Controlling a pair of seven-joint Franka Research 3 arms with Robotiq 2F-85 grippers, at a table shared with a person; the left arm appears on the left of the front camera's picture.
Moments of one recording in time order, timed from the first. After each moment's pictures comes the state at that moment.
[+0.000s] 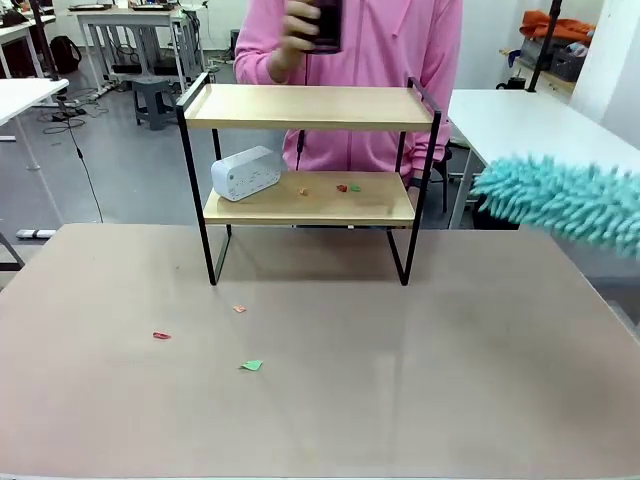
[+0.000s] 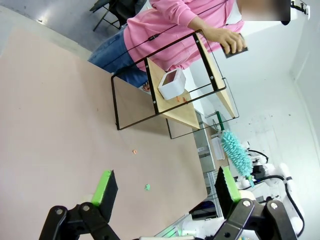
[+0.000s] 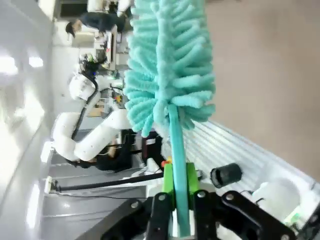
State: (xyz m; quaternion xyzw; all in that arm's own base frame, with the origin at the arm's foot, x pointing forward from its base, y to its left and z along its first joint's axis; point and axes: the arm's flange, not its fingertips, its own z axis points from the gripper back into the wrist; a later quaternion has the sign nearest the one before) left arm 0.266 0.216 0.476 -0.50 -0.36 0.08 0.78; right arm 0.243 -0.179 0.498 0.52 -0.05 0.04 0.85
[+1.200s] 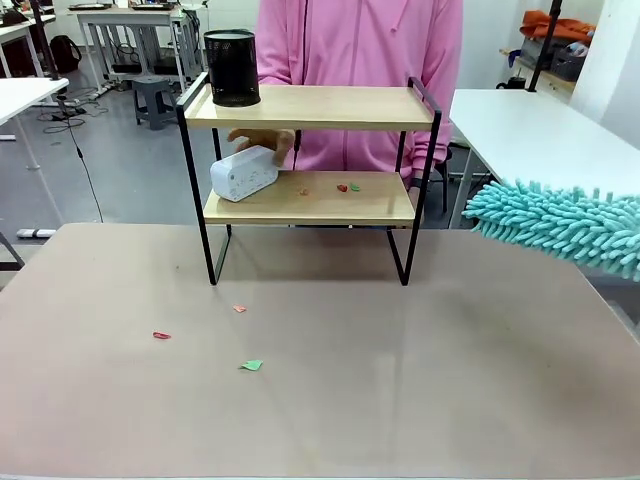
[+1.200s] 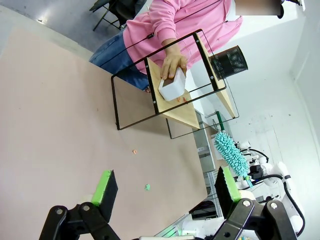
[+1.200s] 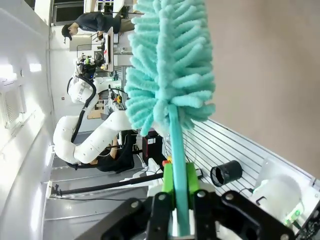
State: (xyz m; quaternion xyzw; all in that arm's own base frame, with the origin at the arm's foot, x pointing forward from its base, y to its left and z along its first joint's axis) left arm 0.266 0.216 0.476 -0.50 -0.36 0.08 0.78; right arm 0.244 -0.177 0.495 0.52 -0.04 0.03 0.86
